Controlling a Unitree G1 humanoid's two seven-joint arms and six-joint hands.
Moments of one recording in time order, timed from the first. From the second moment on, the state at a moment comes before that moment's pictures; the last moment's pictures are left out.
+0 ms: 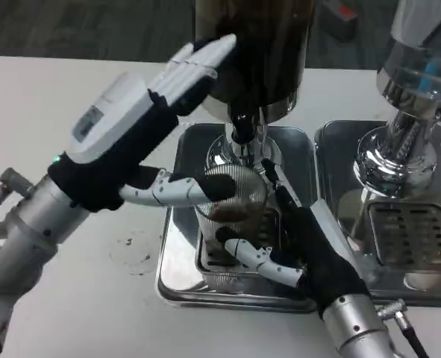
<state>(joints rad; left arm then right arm) -0.41 0.48 -0.03 0.53 0.33 -1.09 -0.12 0.05 -0.05 0.30 0.05 -0.35 -0.04 -0.07</state>
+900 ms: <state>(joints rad) -0.17 0.48 0.19 0.70 0.20 -1.03 0.06 0.05 -0.03 0.30 0.09 -0.31 -0.07 -0.06</state>
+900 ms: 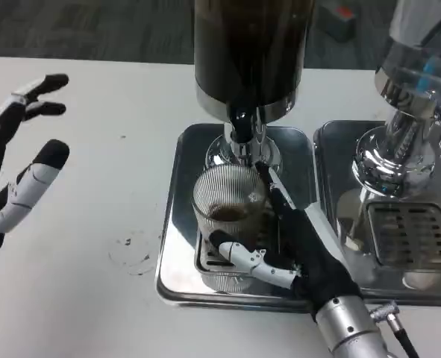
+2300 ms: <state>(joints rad) -0.05 0.54 0.08 0.73 0.40 -0.91 0.12 -0.04 0.01 0.28 0.21 -0.28 -0.13 -0.03</state>
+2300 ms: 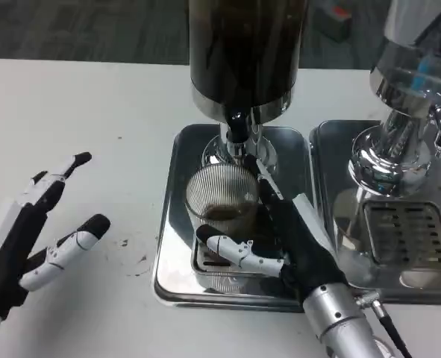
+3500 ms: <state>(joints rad) -0.03 0.55 0.04 0.69 0.44 -0.87 0.16 -0.05 0.05 0.28 0.23 -0.29 -0.13 -0.12</state>
